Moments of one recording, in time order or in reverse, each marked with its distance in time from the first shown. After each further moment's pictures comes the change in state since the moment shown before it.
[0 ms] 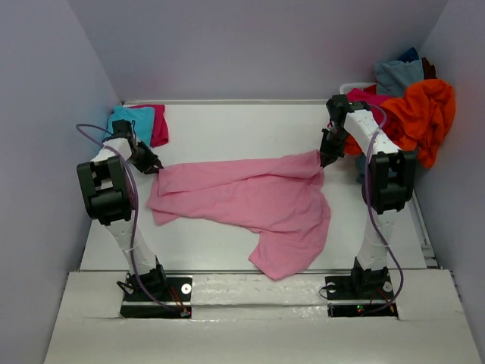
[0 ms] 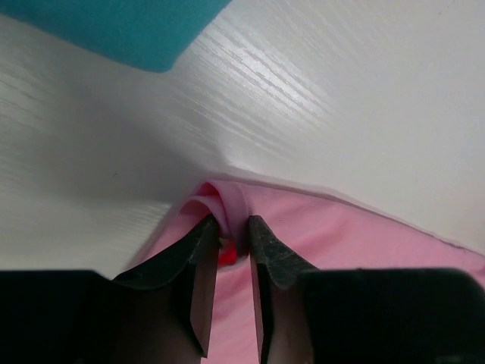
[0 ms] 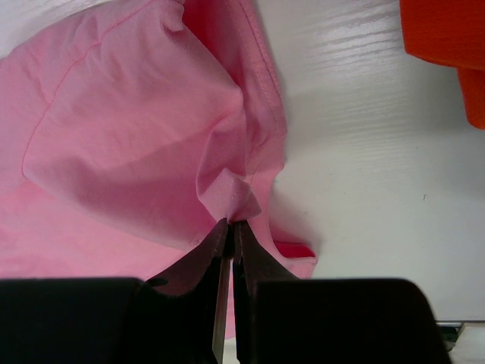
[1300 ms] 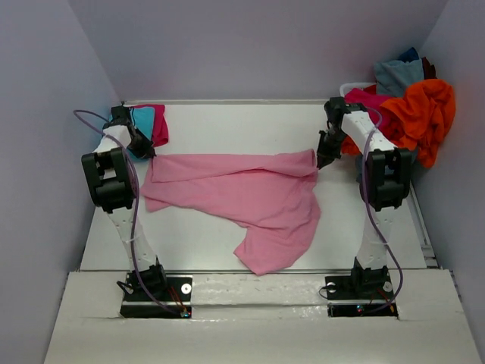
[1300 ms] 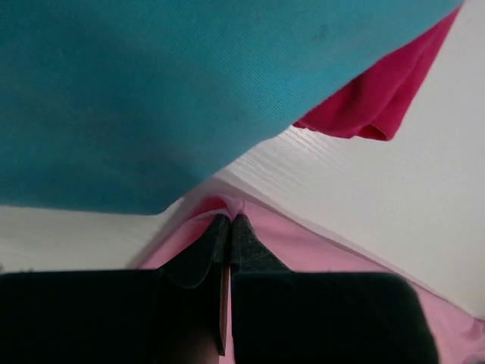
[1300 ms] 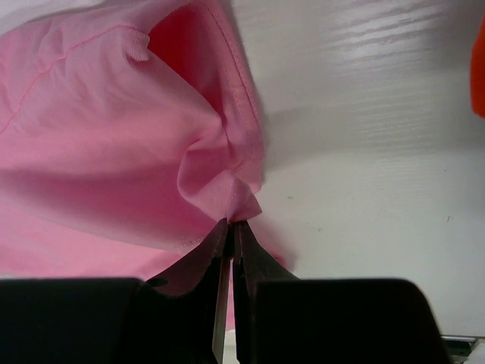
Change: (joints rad) left arm -0.003 0.166 0.293 -0.061 -0.098 -0.027; right arm 0.000 0.035 0.000 0.023 -0.035 0.000
